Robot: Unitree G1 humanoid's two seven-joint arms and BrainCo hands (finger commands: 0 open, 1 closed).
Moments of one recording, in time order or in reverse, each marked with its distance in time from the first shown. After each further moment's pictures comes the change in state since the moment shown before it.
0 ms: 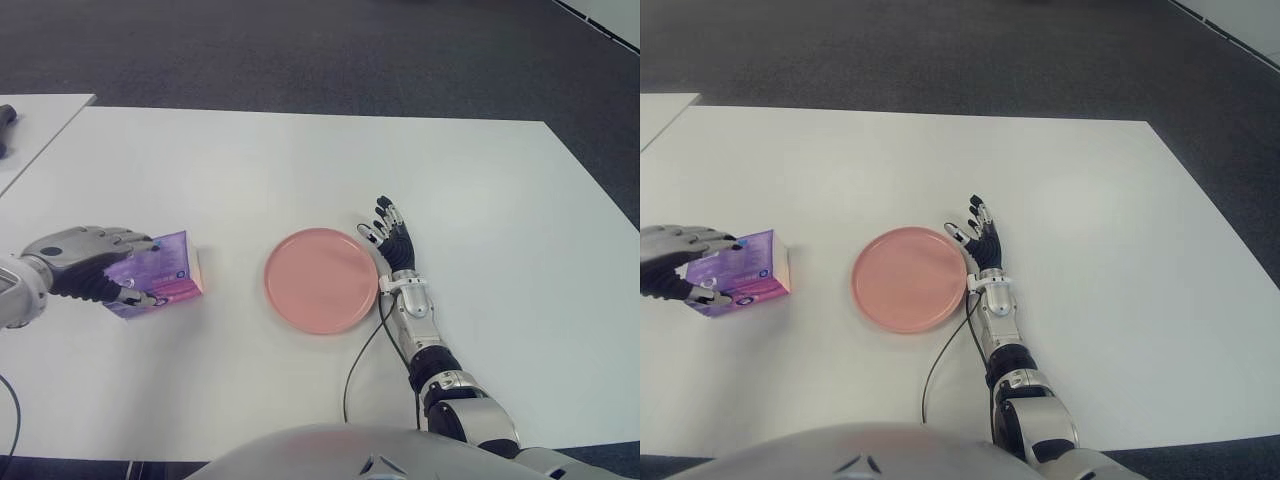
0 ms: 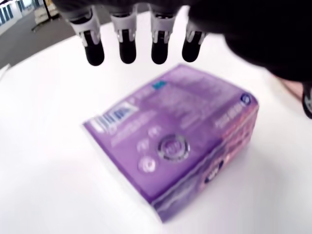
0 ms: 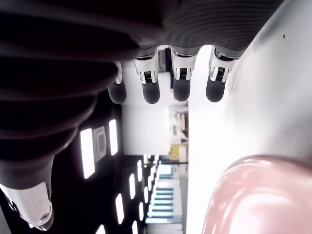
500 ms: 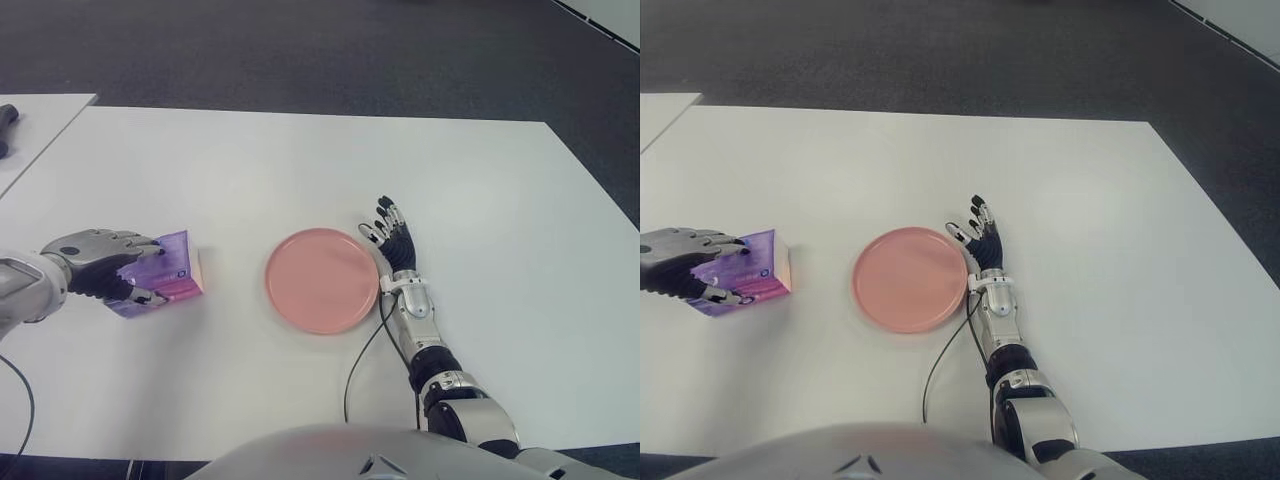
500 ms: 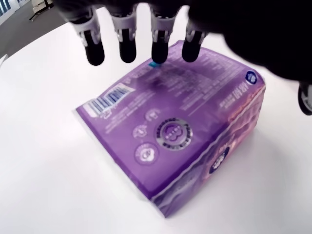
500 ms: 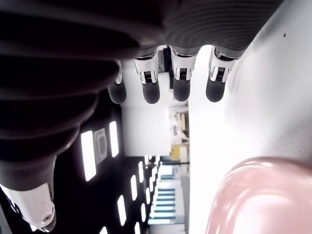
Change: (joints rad) left arm -0.076 0.012 -0.110 0.029 0.071 0.042 -0.006; right arm 0.000 -0.002 -0.013 0.002 0.004 -0.001 0.000
